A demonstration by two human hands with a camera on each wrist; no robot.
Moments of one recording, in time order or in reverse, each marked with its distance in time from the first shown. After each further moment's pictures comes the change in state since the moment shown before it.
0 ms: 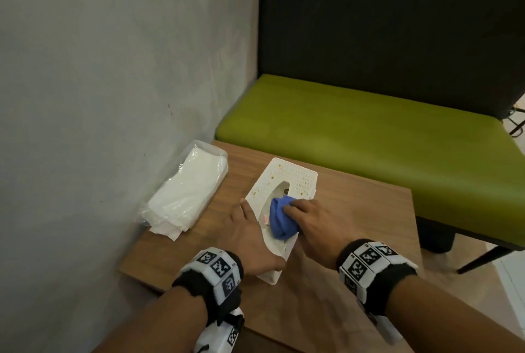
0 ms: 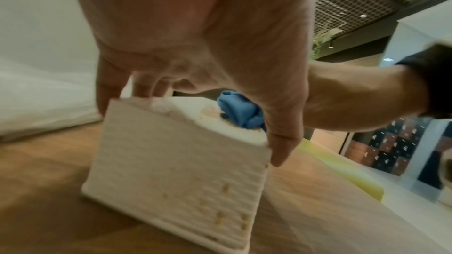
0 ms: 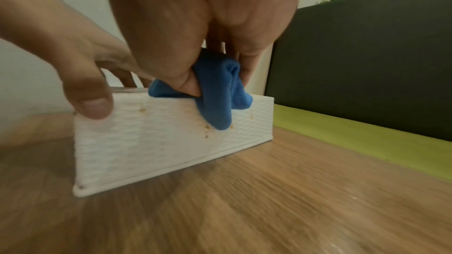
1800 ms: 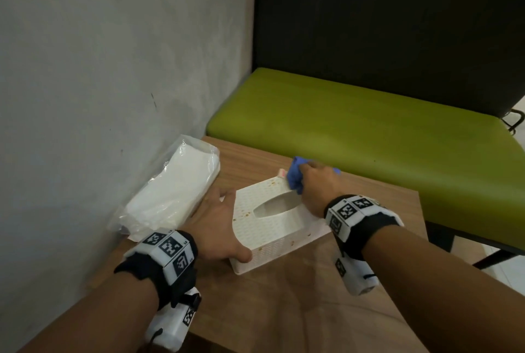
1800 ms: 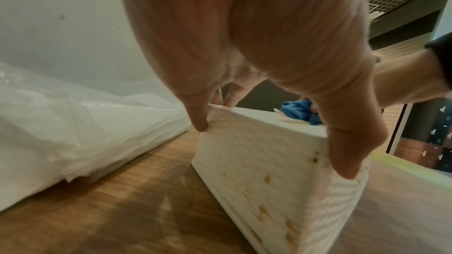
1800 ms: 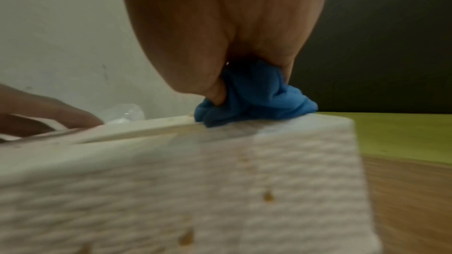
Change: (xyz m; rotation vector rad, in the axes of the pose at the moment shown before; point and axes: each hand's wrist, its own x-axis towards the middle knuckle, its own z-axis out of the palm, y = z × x) left_hand 0.040 -0.039 -0.030 -0.089 0.005 0.225; right_hand 0.088 0.044 -0.005 0.042 0.090 0.342
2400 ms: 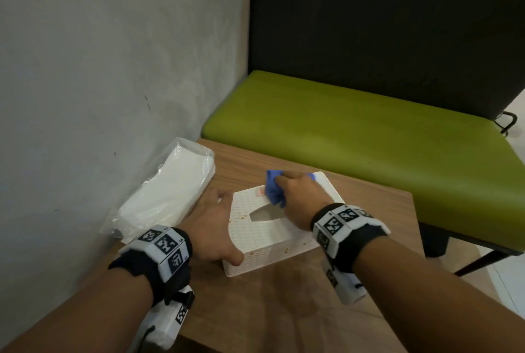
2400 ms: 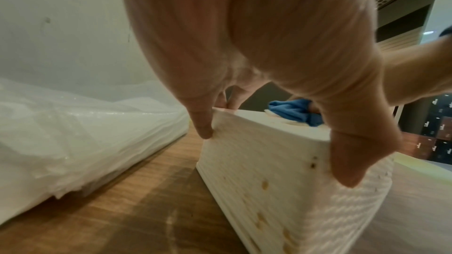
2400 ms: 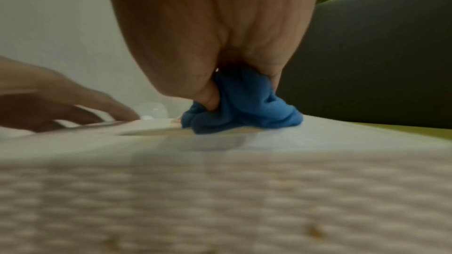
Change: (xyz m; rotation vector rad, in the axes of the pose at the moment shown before) left_hand 0.006 0.000 0.000 0.028 -0.031 0.012; right_hand -0.011 -0.016 0.007 0.084 -0.061 -0.183
